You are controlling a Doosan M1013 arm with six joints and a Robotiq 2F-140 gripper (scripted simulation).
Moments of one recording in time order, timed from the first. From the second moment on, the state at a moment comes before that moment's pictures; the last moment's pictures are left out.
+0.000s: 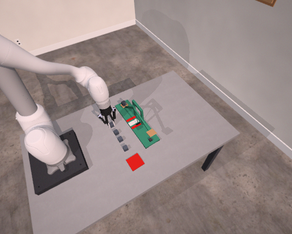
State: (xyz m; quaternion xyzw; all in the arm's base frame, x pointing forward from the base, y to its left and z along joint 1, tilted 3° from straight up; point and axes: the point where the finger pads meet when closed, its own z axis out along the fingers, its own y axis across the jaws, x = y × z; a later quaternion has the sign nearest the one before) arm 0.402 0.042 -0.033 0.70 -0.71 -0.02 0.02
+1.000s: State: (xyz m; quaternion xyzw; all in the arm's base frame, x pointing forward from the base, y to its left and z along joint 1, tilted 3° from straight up) arm 0.405 0.042 0.037 0.70 -0.71 -0.02 0.02
